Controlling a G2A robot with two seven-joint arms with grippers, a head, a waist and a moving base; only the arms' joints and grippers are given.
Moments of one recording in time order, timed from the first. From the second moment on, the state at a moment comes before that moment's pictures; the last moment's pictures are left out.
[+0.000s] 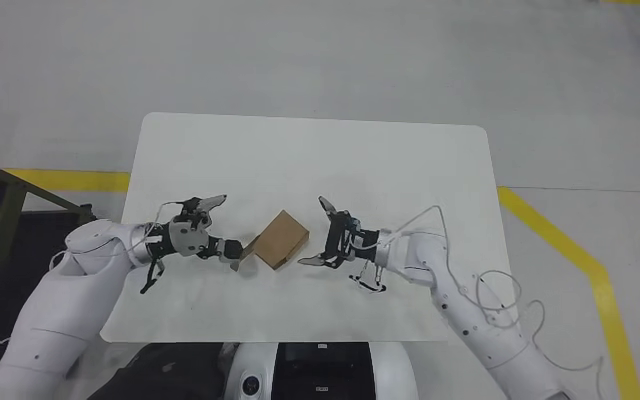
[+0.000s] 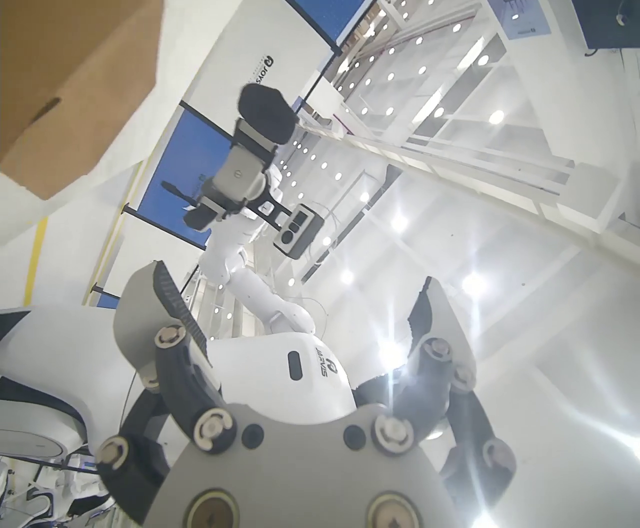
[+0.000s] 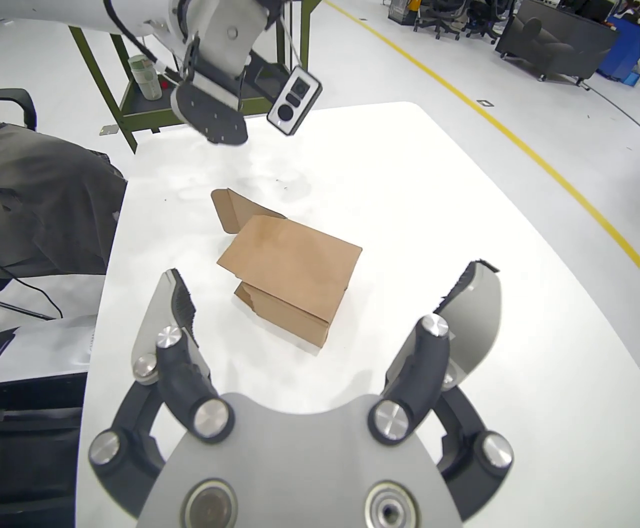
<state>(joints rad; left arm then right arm) 1.48 -0.76 -1.44 -1.53 -1.01 0.37 -1.20 -1.14 -1.25 0.90 -1.54 -1.38 -0.75 -0.03</state>
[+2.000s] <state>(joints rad) 1.62 -0.79 -1.70 -1.69 -0.33 -0.74 -0.99 -1.25 -1.24 0.88 -1.60 -1.38 -0.65 -0.16</state>
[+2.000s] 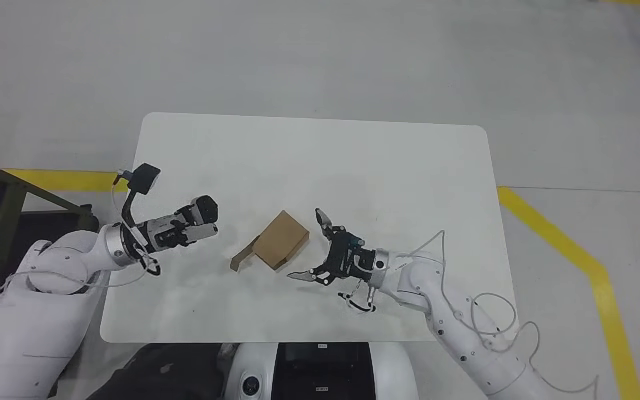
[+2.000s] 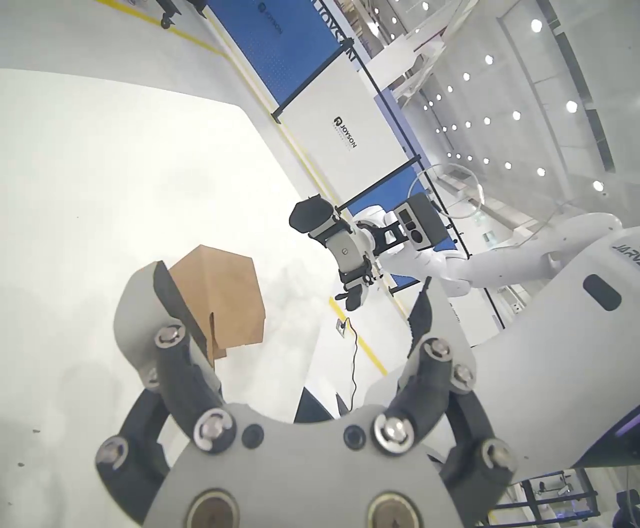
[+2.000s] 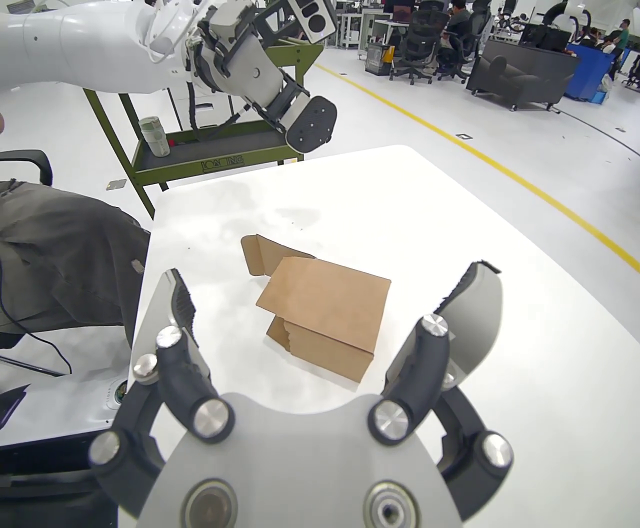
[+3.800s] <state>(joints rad) 1.72 -0.84 -1.59 -1.68 1.27 -0.84 0.15 -1.25 -1.24 0.88 -1.60 -1.38 -0.65 -0.16</state>
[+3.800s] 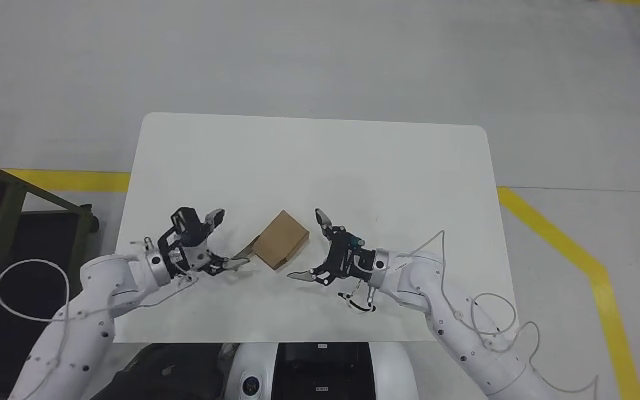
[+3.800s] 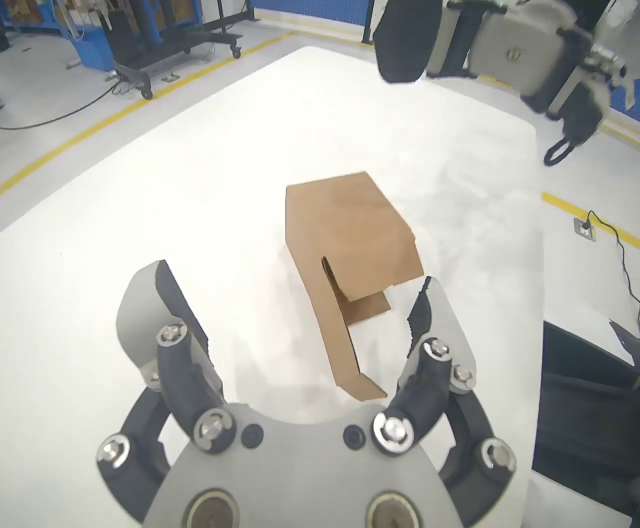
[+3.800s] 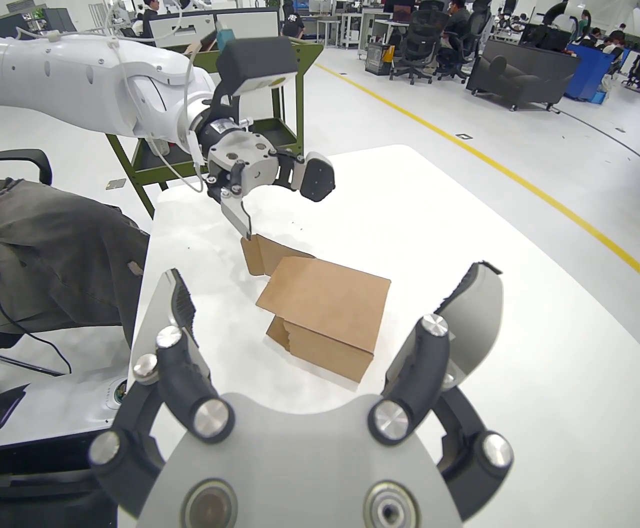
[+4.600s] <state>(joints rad) 1.74 -0.85 -1.54 -1.62 1.32 -0.83 0.09 -1.25 -1.24 0.88 -1.60 -1.38 -0.65 -0.16</state>
